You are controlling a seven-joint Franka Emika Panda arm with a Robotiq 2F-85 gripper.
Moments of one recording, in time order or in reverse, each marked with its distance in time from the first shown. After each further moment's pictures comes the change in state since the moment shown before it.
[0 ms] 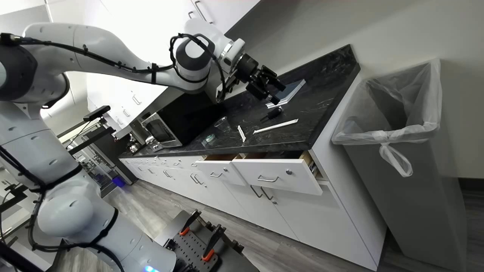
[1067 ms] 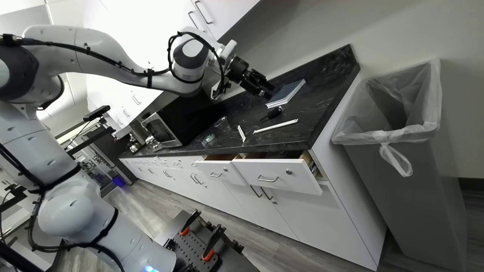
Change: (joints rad) arm 0.009 -0.031 0.091 -0.017 -0.137 0.000 -0.008
